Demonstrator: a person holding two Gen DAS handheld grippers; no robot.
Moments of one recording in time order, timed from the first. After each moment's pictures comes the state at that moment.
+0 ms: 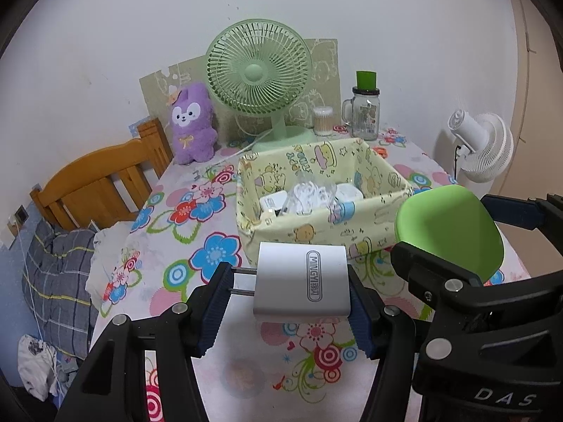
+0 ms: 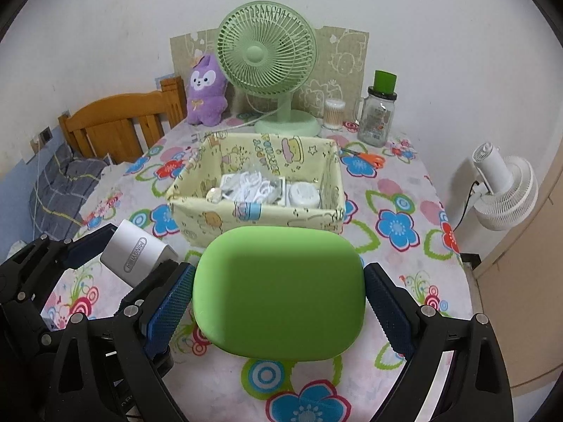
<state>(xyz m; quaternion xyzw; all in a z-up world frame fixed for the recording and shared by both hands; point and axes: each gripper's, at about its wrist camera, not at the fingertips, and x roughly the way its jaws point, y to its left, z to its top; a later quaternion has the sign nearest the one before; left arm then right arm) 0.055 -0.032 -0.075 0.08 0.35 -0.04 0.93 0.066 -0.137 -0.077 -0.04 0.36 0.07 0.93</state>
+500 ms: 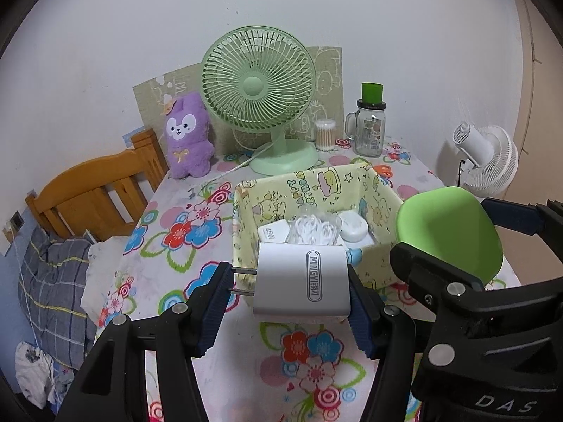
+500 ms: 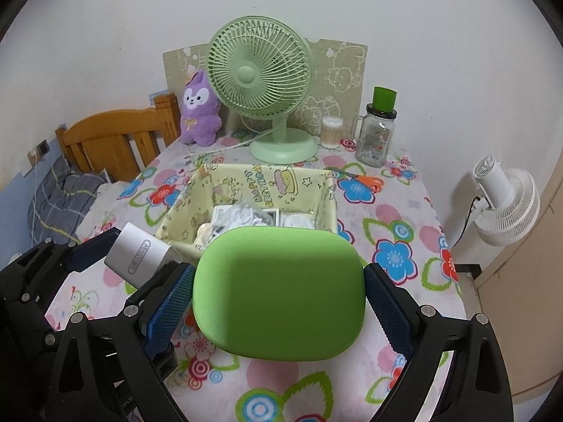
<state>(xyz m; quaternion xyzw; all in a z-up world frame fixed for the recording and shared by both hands) 0.096 -0.037 -0.063 0.07 0.34 -0.05 0.94 0.104 -0.142 -0.060 -0.03 0.34 0.07 0.94</state>
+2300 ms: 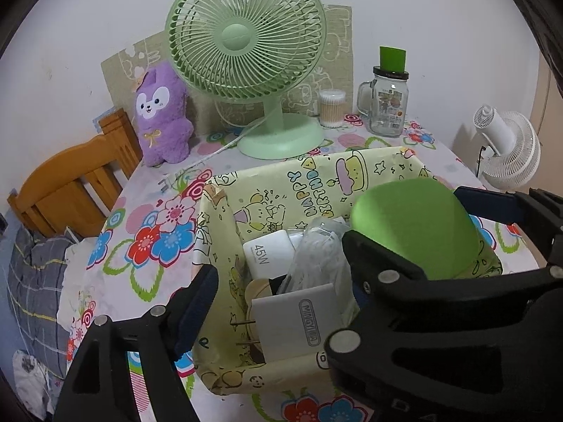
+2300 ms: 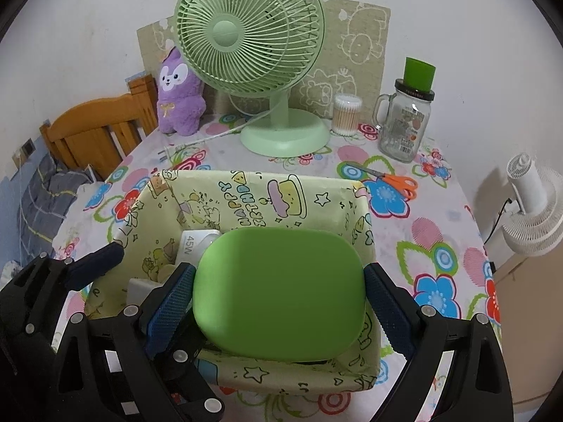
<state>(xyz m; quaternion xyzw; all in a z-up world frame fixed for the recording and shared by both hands) 0.195 -0.043 -0.111 0.07 0.39 -0.05 0.92 0.222 -0.126 -0.106 -0.03 0.38 0.07 0.92</state>
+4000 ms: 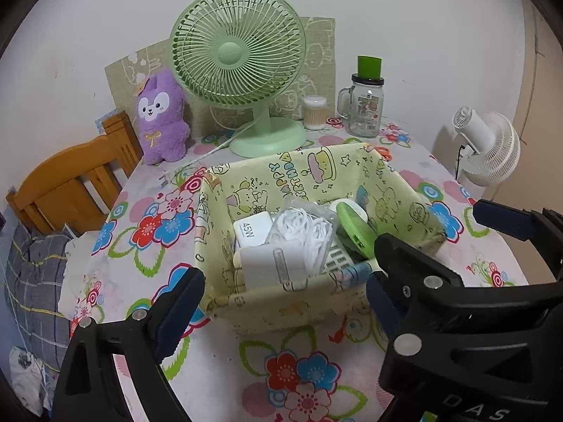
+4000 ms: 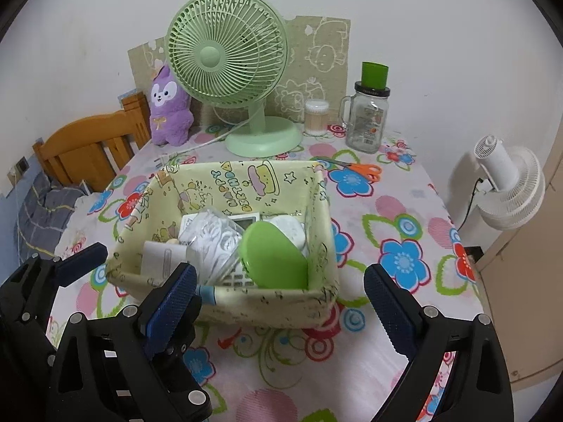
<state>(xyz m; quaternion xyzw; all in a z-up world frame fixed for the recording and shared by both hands) 0.142 -0.047 -0.094 0.07 0.38 -0.07 0.92 0.151 -0.150 -0.091 0.00 0.36 0.04 0.93</state>
